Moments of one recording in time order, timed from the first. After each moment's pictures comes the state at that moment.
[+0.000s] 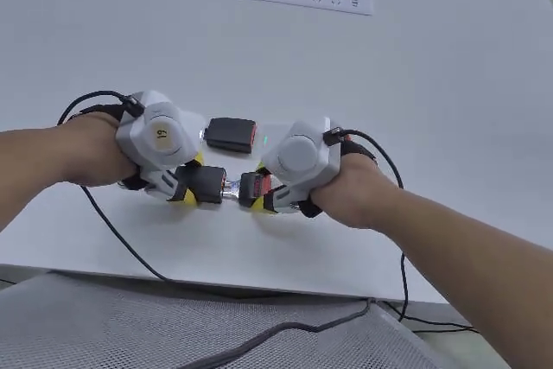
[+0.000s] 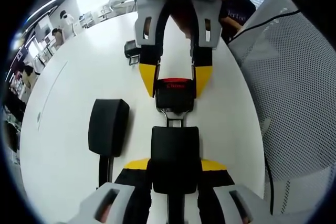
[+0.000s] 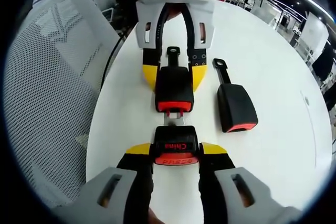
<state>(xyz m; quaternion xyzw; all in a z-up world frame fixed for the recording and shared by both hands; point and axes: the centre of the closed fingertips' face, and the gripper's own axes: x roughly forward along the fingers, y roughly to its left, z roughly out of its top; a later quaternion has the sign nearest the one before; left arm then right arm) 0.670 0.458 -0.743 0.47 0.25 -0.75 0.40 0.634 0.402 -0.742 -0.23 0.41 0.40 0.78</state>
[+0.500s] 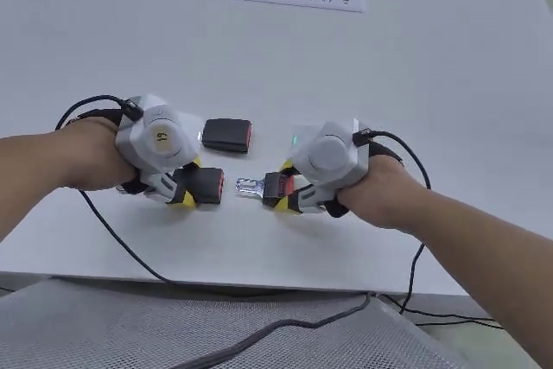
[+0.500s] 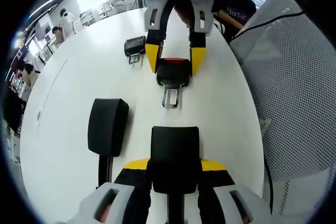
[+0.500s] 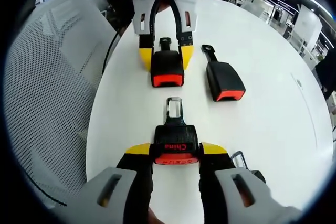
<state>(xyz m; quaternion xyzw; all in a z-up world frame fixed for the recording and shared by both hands) 0.669 0.458 -0.742 0.47 0.26 -0.74 0.40 0.607 0.360 -0.743 -0.22 0.42 0.38 0.79</state>
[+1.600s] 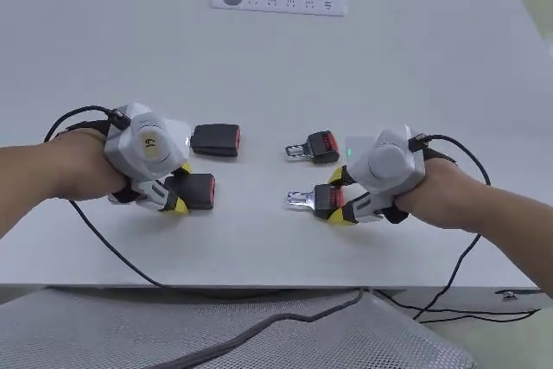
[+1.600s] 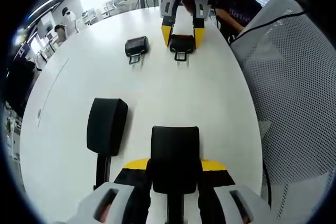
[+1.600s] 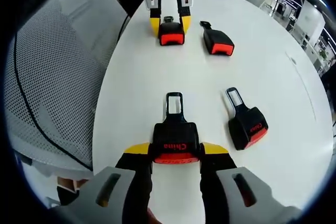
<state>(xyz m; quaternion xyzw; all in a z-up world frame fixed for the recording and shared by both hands) 0.663 0.461 -0.741 0.47 0.26 -0.74 0.41 0.547 0.297 -0.749 -0.22 0.46 0.38 0.77</state>
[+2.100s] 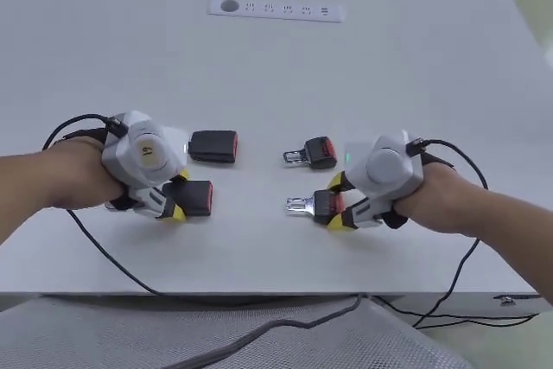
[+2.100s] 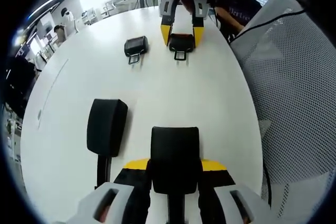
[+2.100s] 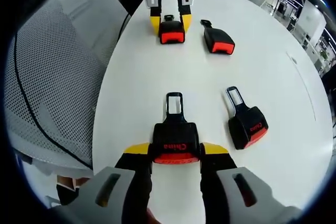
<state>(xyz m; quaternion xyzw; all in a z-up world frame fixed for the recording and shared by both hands) 0.662 0.459 -0.741 0.47 0.26 -0.74 0.41 0.547 0.297 -0.749 -0.23 0.46 0.38 0.77</state>
